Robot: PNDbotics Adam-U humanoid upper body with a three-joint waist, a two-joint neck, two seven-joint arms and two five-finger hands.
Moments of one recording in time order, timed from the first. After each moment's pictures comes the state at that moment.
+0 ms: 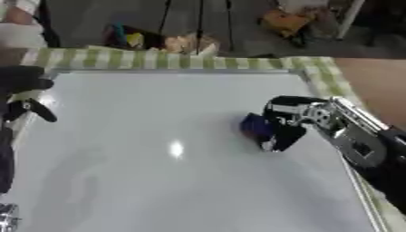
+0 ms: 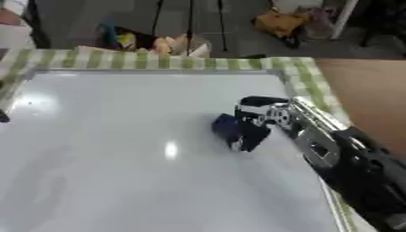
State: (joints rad) left arm -0.39 0.11 -0.06 -1.98 -0.26 -0.19 0.06; right arm -0.78 -0.66 0.41 -1.42 0.58 0.34 0.69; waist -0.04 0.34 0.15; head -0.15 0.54
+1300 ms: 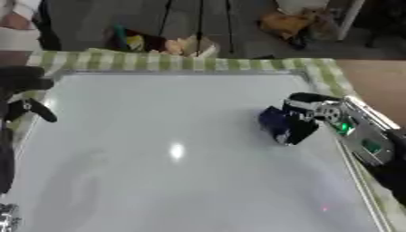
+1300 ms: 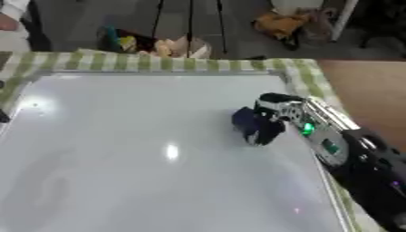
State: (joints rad) left arm -0.39 0.11 -0.06 -1.98 -0.26 -0.19 0.06; right arm -0.75 -0.68 0.36 -1.37 0.63 0.36 0.65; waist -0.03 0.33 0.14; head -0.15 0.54
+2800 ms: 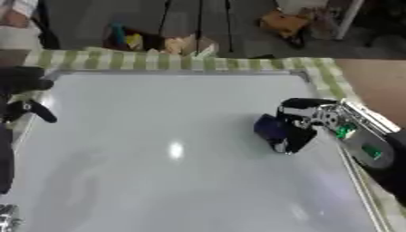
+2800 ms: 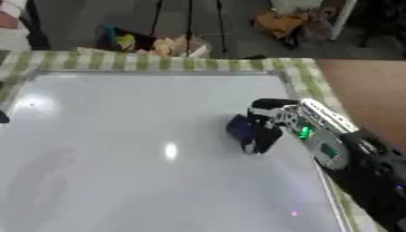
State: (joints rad) left arm -0.39 0.11 -0.06 -1.98 -0.26 -0.19 0.06; right arm -0.75 -0.71 0.42 -1.45 0.64 0.31 0.74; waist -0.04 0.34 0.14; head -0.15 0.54
